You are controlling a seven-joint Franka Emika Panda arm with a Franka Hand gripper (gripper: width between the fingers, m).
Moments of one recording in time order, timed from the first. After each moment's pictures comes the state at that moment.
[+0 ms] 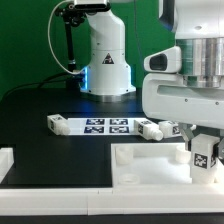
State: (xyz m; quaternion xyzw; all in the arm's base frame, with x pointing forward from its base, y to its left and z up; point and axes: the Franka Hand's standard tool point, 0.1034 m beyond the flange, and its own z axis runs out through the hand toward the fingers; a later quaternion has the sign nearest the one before) arm 0.639 0.112 0.069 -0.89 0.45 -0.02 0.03
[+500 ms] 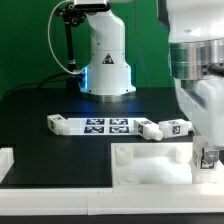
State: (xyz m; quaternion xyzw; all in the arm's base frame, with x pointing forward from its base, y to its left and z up) arm 0.644 0.113 0.068 -0.62 0.78 0.03 0.07
